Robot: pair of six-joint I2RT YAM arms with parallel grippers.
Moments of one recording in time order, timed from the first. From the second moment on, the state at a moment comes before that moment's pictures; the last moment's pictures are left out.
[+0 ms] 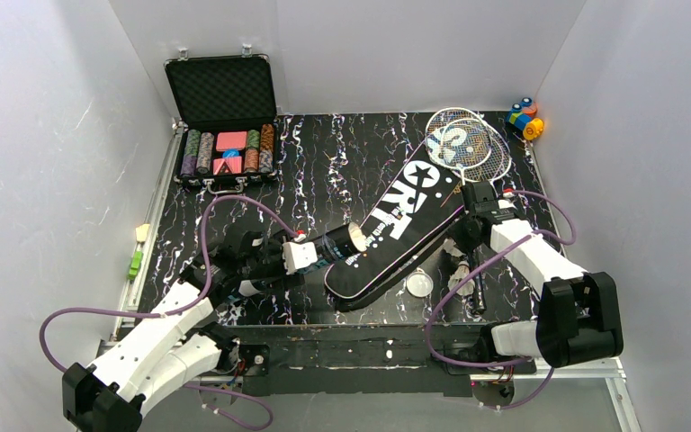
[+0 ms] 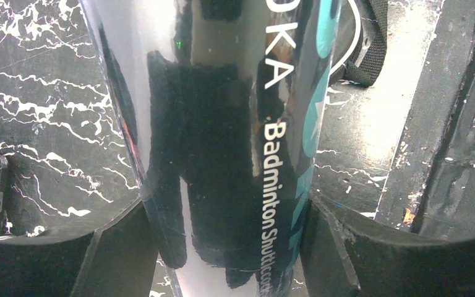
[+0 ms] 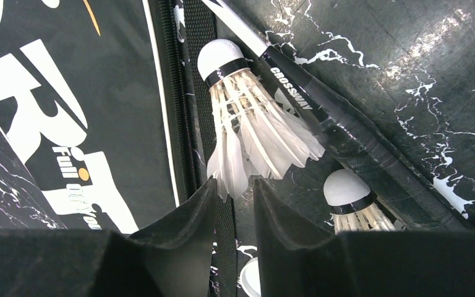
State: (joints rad) left arm -0.57 0.81 0.64 -0.58 0.37 0.72; right arm 0.22 1.31 0.78 -0.59 0.19 1.10
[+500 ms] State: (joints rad) left arm -0.57 0.80 0.64 -0.58 0.37 0.72; right arm 0.23 1.23 0.78 -0.59 0.23 1.06
